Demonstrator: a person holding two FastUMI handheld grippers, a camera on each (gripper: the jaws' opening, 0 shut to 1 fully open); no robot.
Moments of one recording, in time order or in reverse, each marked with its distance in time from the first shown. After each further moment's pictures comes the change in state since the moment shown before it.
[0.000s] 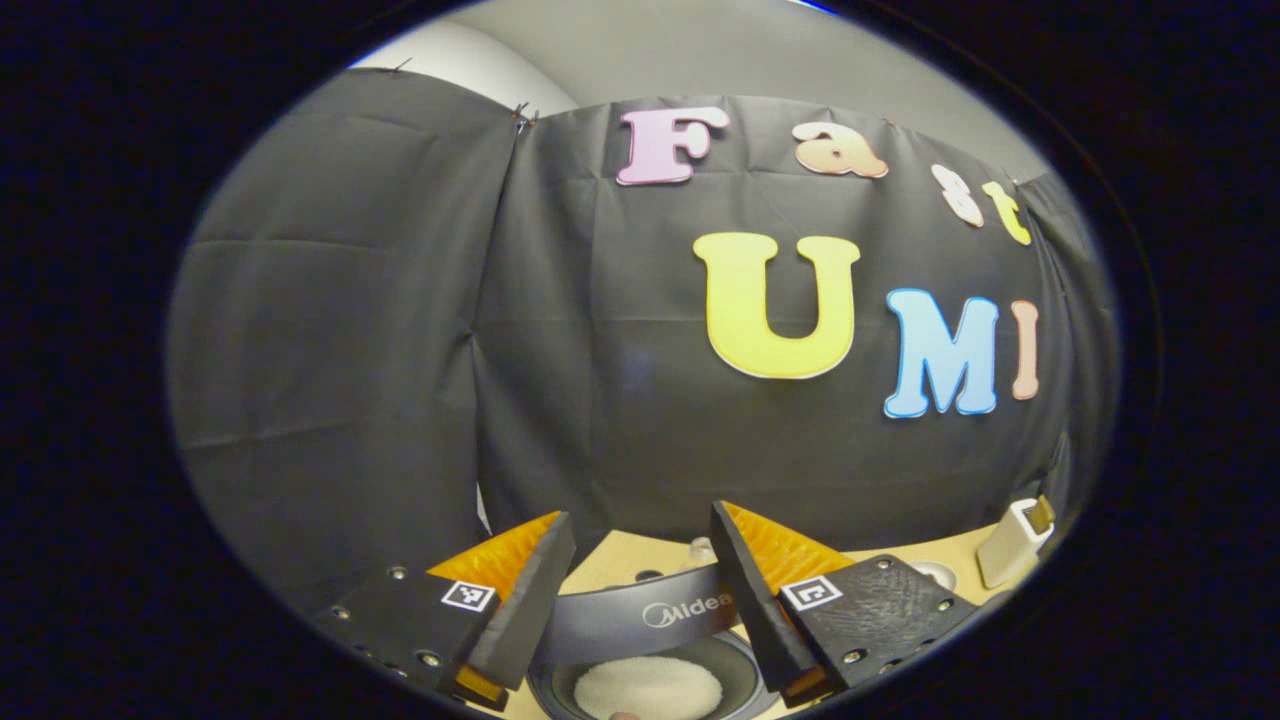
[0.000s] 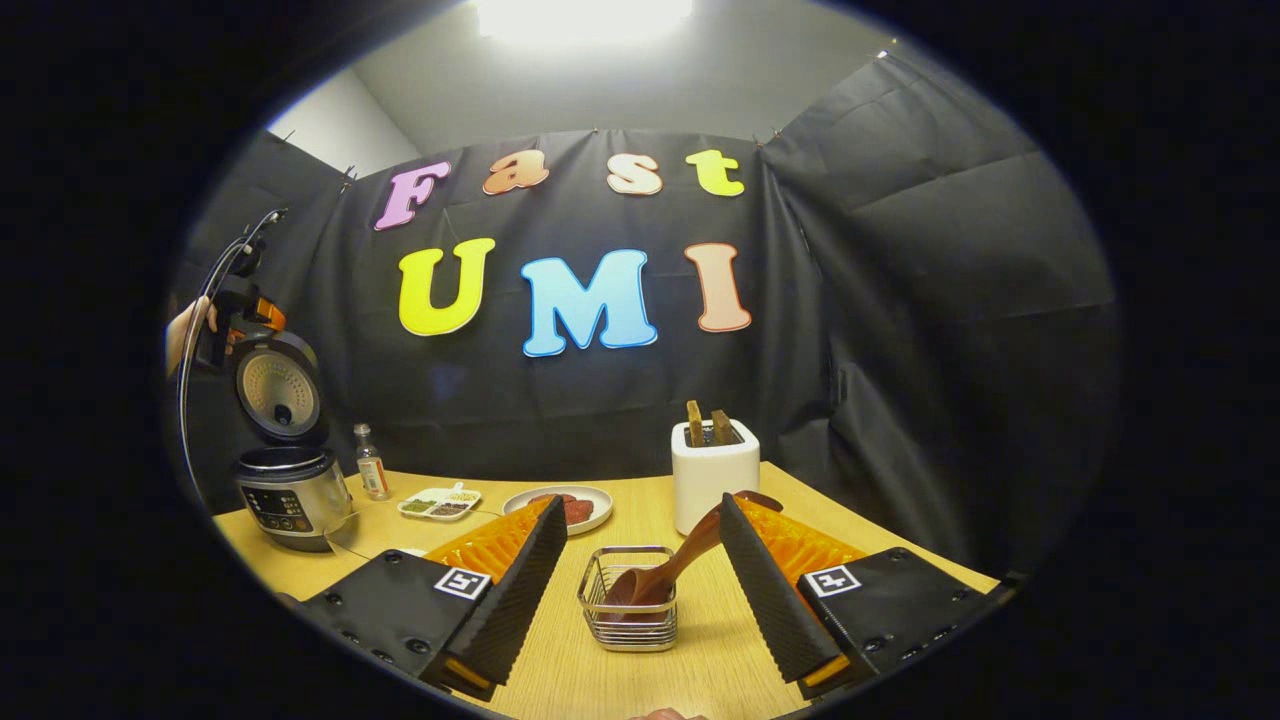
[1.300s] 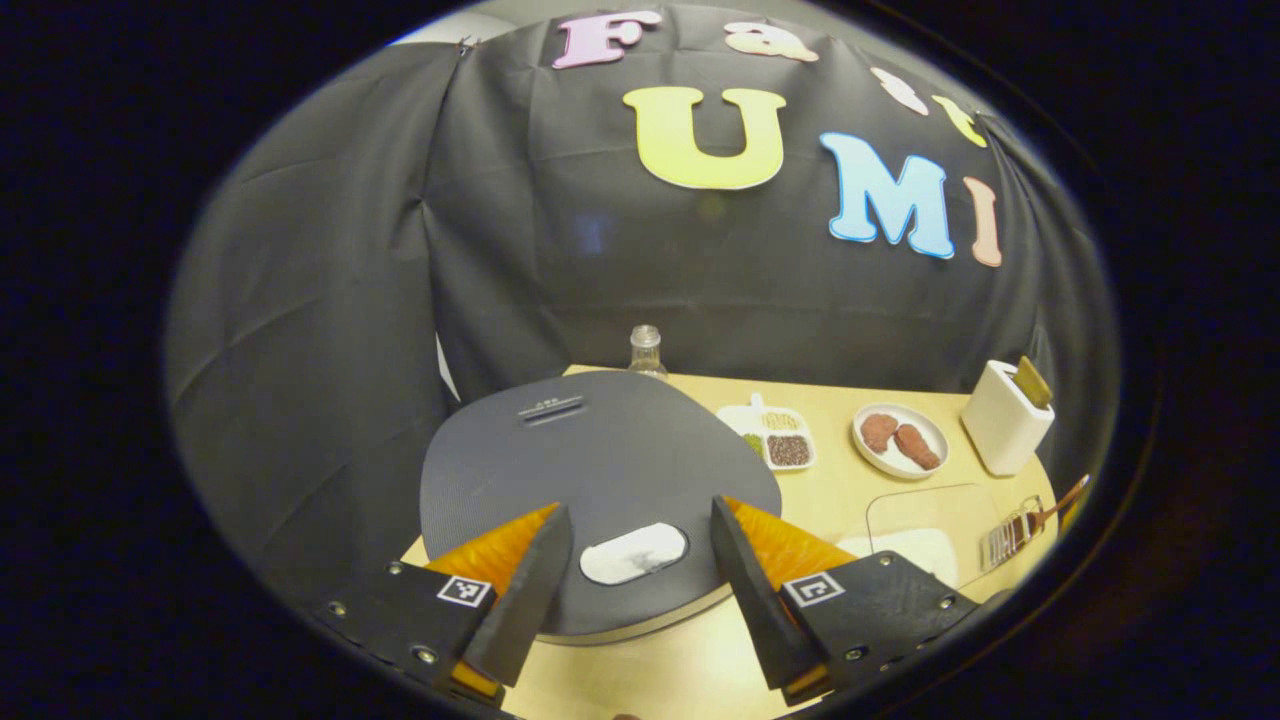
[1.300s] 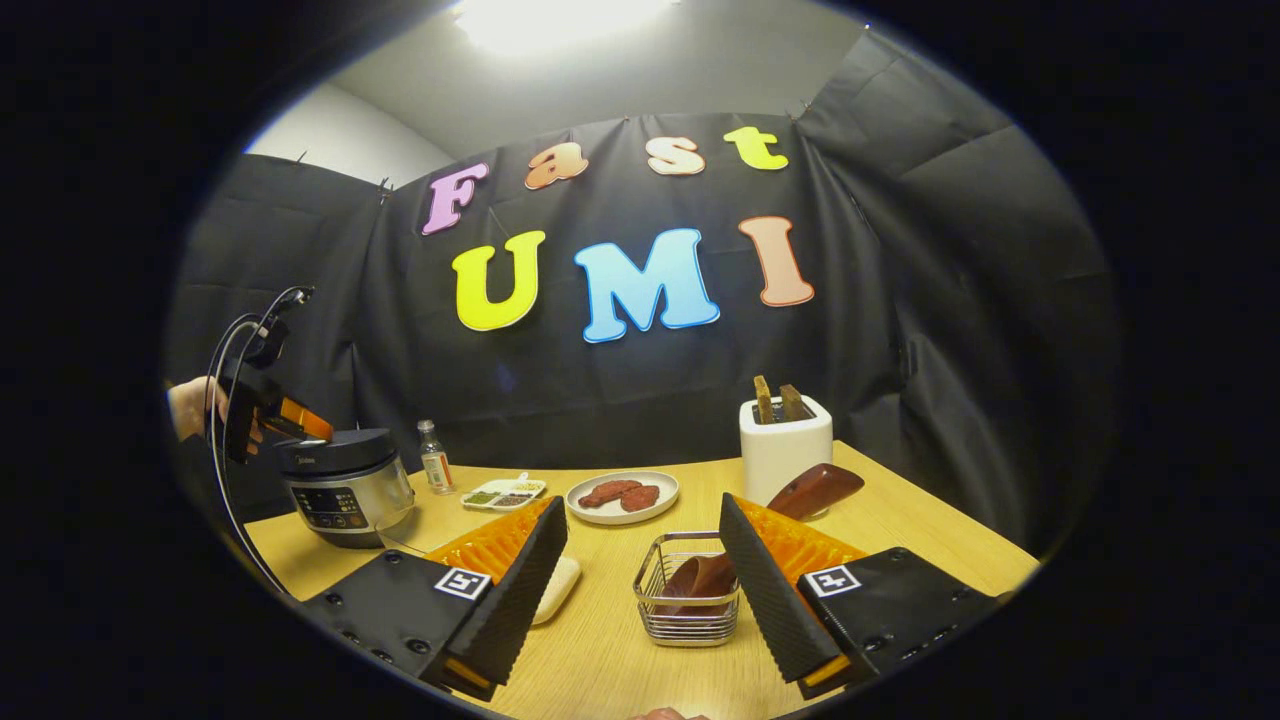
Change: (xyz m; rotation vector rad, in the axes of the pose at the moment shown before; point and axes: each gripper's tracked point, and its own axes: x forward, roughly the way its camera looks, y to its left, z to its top) left arm -0.081 -0.058 -0.210 0.108 0.359 -0.092; right arm 0.009 0.031 -0.018 0.058 0.037 0.195
